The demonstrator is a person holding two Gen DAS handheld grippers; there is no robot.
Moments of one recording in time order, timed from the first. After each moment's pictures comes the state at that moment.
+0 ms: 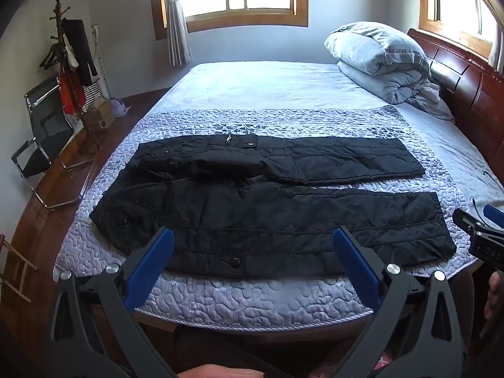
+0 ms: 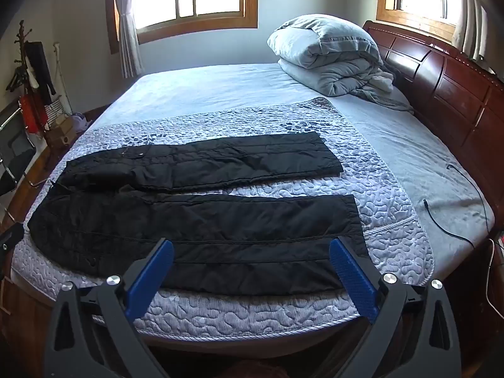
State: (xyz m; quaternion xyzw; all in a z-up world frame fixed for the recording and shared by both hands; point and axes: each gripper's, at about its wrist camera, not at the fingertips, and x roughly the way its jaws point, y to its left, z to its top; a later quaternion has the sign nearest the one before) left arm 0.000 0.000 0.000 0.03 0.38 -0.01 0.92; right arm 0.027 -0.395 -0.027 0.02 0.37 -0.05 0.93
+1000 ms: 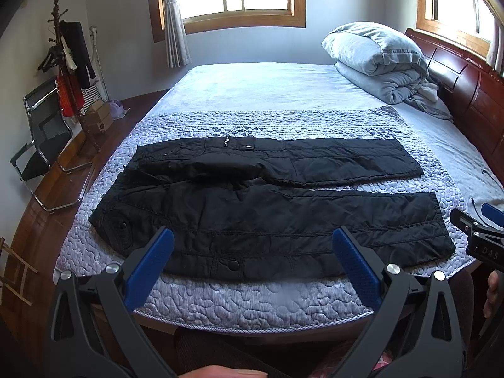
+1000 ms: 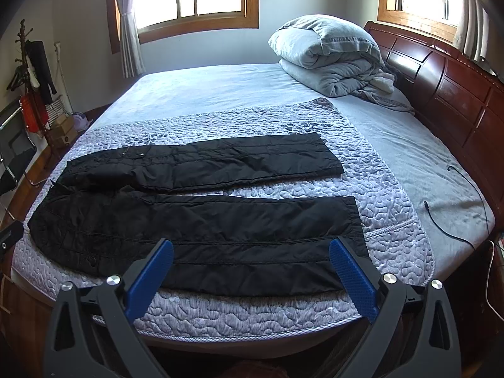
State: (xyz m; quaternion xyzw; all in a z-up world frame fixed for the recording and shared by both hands) left arm 0.002 -0.006 0.005 0.03 0.38 -0.01 0.92; right arm 0.028 -0.392 -0.027 0.02 0.37 -0.05 0.93
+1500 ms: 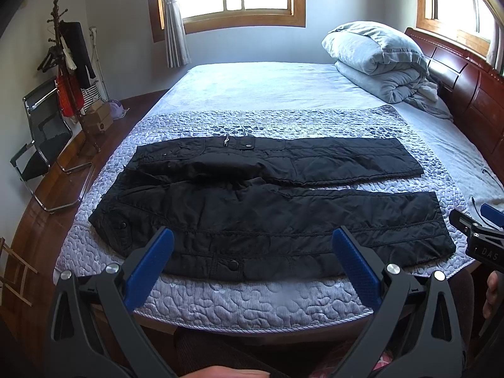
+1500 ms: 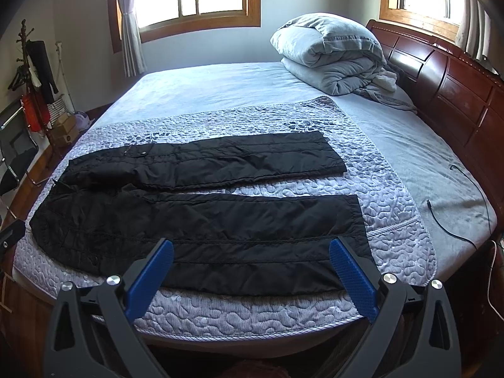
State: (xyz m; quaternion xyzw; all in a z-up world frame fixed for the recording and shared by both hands) left arm 0.003 -0.003 0.006 0.03 0.38 -0.01 0.92; right arm 0.031 -0.392 -0.028 0.02 0.37 -0.04 0.93
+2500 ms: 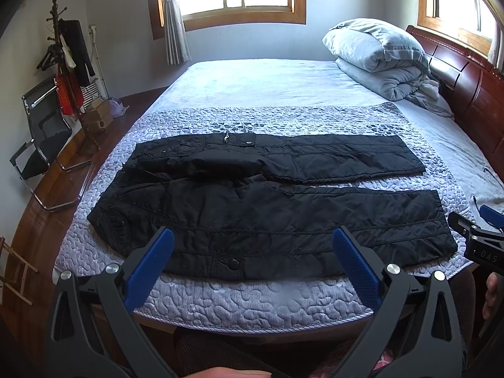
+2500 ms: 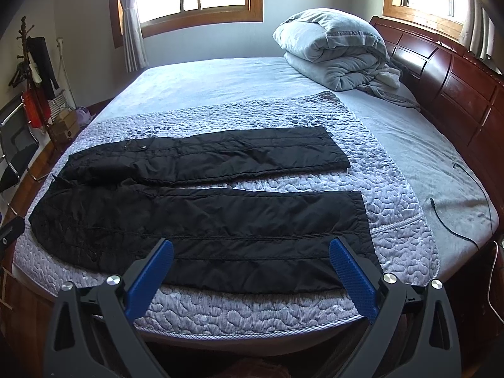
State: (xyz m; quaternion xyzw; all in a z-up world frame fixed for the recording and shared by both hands) left arm 0.006 -0.003 -0.003 0.03 0.39 -0.01 0.92; right arm 0.037 -0.392 -0.036 0.02 0.38 -0.04 0.92
